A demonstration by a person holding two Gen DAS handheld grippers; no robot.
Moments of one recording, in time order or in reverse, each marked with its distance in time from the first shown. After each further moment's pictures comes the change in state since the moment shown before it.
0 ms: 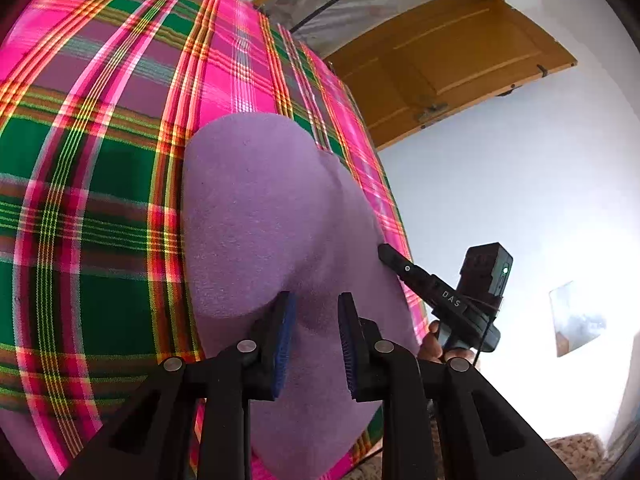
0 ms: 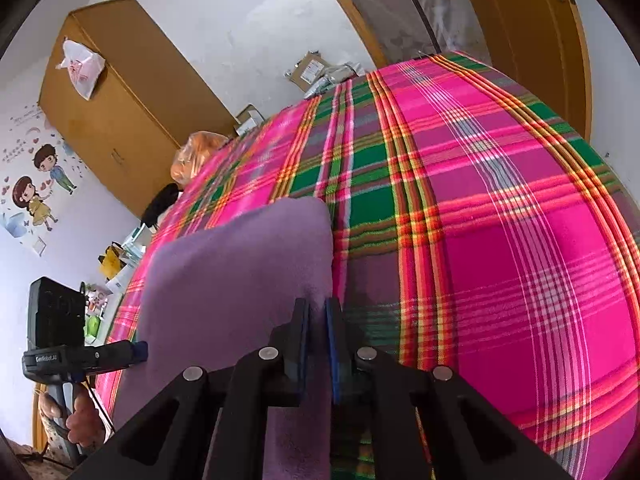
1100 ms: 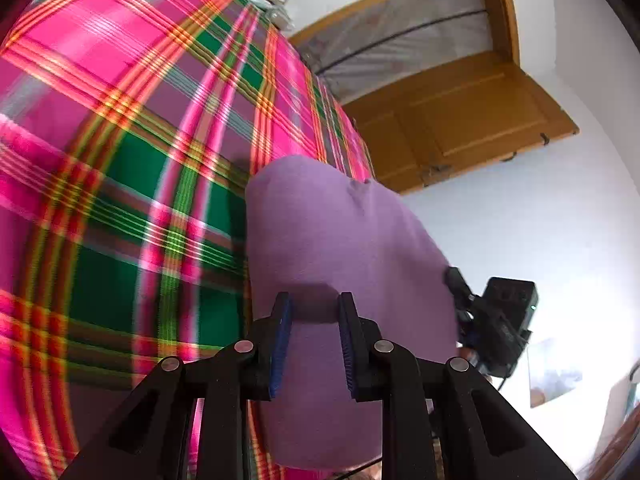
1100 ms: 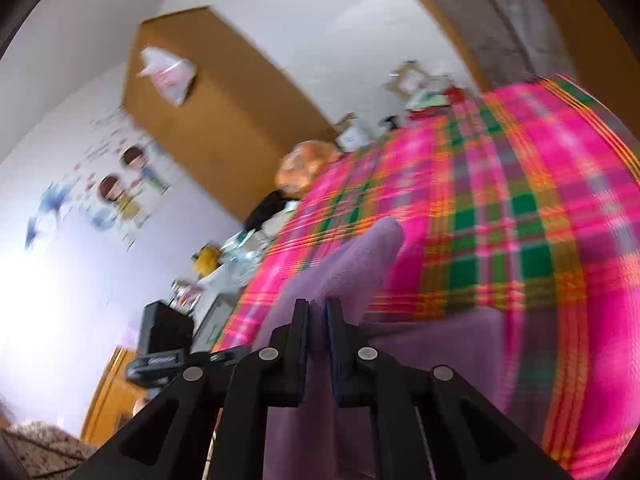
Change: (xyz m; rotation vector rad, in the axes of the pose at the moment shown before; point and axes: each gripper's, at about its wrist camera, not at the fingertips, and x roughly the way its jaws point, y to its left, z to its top) left arm -0.076 0.045 -0.005 -0.152 -0.137 -0.041; right arm -0.023 0.088 0.028 -0.046 -0.021 0.350
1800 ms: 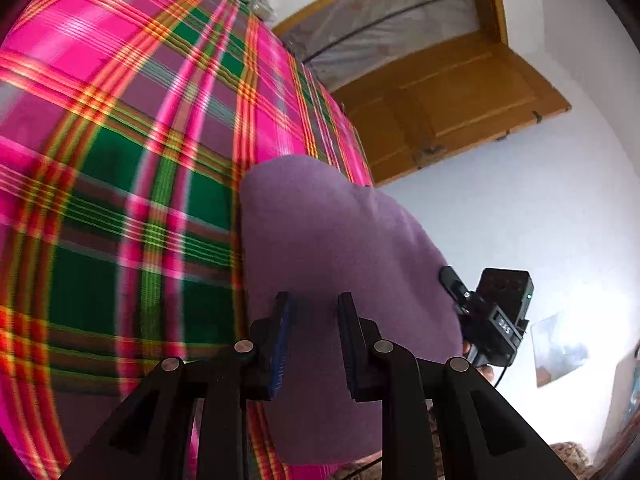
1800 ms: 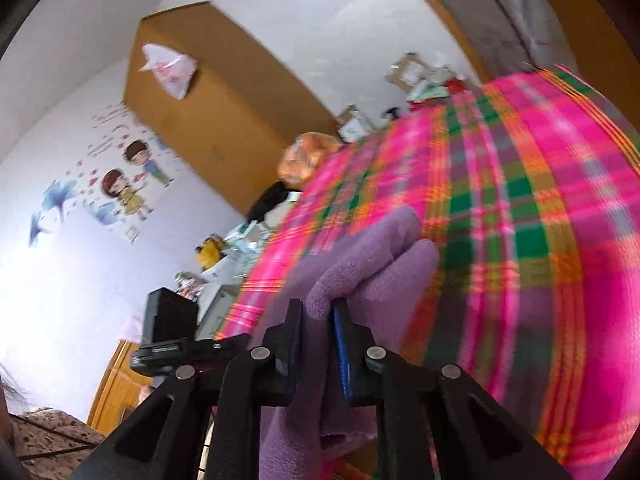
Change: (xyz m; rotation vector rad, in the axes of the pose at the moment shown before) left arm -0.005 0.001 -0.007 0.048 0.010 -0.011; right arm -0.007 0.001 -0.004 -0.027 0.035 0.033
